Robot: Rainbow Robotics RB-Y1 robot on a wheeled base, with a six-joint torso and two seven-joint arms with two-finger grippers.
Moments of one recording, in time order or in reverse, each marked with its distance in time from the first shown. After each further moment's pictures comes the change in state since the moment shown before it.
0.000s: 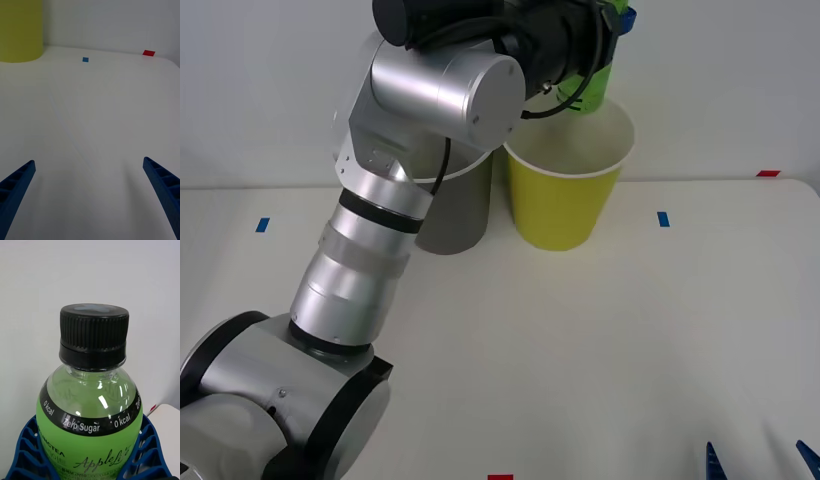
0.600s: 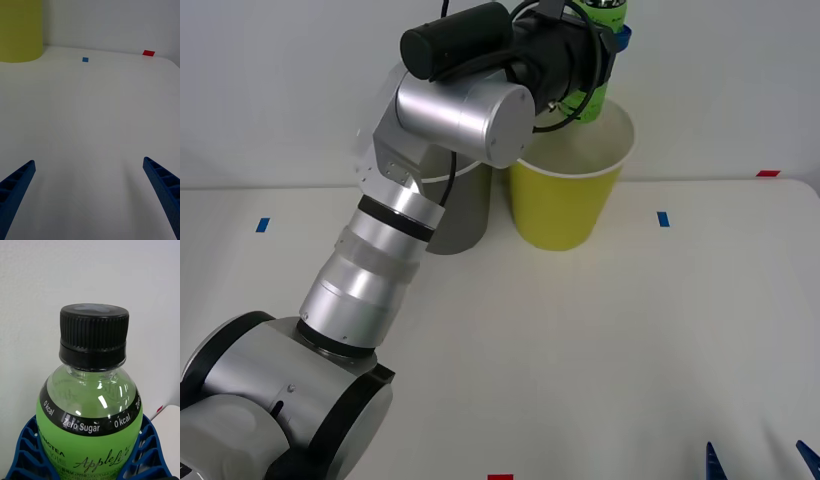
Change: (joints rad) right arm 0.000 0.000 0.000 0.000 0.000 0.000 0.000; left arm 0.000 -0.005 -0.022 0.130 -0.007 -0.145 -0.023
